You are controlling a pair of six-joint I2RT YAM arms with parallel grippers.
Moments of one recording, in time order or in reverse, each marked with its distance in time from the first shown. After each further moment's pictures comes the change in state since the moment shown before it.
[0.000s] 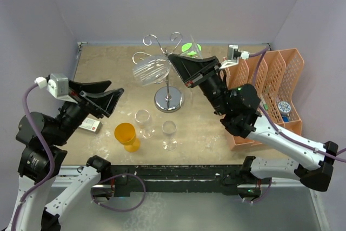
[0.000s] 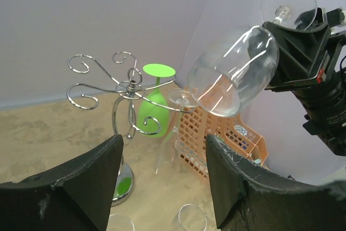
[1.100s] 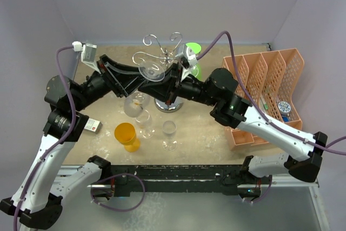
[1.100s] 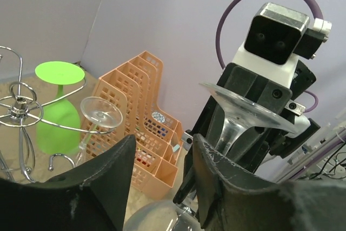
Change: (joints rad) left arm 0.000 0.296 0.040 0.335 0.371 -0.304; right arm 0.000 0.133 0.187 -0.348 -0.601 -0.503
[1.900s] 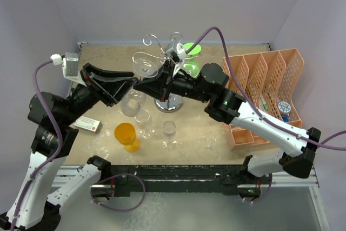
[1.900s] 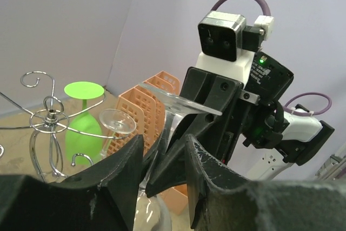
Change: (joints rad) left arm 0.000 -0.132 -0.004 -0.058 -0.114 0.103; right arm 0.000 0.081 0.085 -0.072 0.010 0.041
